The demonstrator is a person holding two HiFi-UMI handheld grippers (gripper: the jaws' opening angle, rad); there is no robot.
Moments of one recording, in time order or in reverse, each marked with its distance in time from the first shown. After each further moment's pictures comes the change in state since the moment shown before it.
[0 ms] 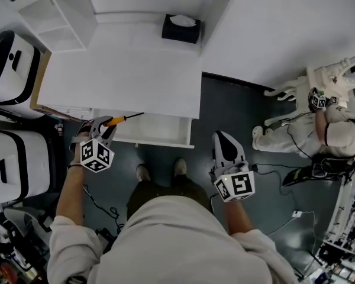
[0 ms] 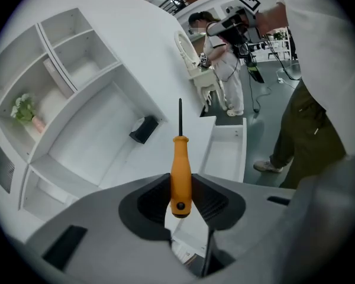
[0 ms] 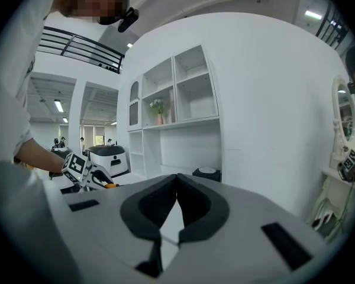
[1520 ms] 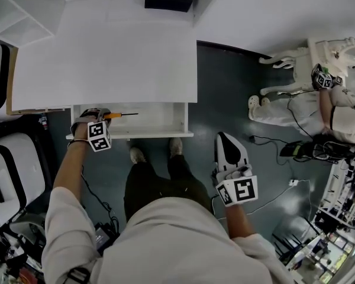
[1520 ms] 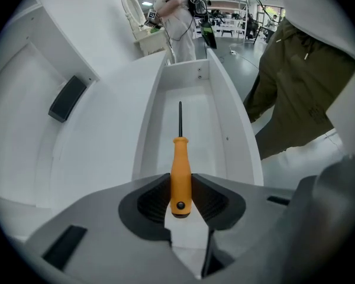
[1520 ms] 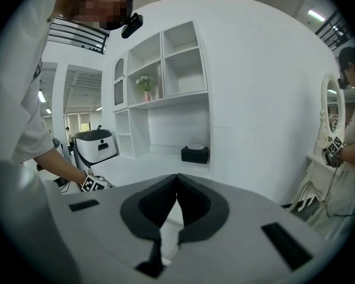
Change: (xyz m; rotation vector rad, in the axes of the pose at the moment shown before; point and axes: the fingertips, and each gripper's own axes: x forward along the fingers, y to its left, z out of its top) left arm 0.182 -0.101 -0.116 0.292 0.217 -0.438; right arm 0.012 -0.017 -0.068 0.044 0.185 -0.120
